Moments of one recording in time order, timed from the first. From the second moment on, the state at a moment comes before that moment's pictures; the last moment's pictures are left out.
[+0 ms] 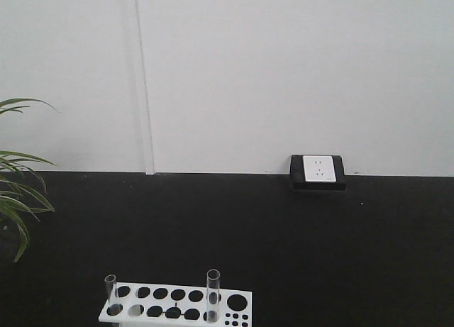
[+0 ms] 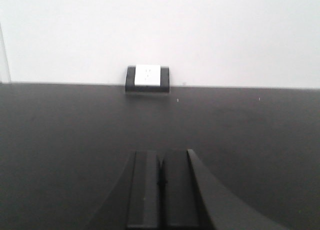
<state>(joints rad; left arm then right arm) -0.10 -0.01 0.03 0.02 0.06 0.02 -0.02 -0.01 0.03 -0.06 0.08 0.02</state>
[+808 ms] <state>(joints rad) -0.10 0.29 -0.51 0.02 0.03 0.05 -0.02 0.42 -0.52 -0.01 0.17 0.05</state>
